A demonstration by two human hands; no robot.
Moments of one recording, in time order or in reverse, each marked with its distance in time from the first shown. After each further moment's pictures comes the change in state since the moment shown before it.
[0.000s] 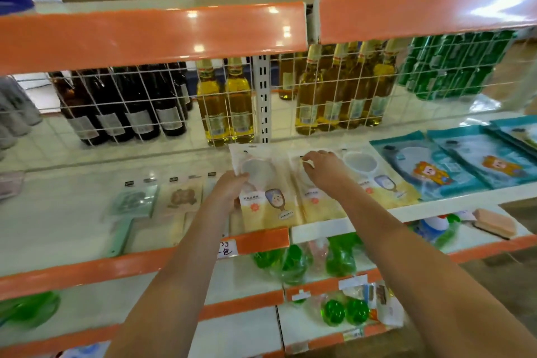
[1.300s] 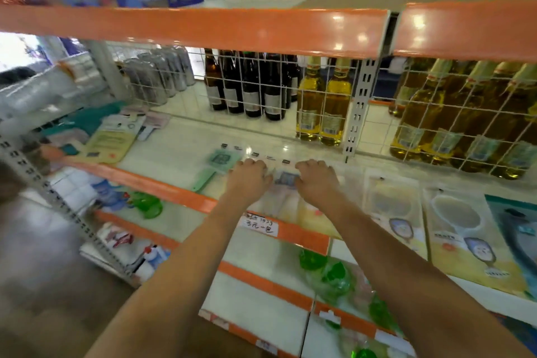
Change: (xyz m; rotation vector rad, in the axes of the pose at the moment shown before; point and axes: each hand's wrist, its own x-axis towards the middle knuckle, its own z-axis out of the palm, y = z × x) left_hand -0.060 -0.023 -0.062 1.075 0.495 0.109; right_hand 0.006 -0.111 0.043 -0.100 -0.136 -0.580
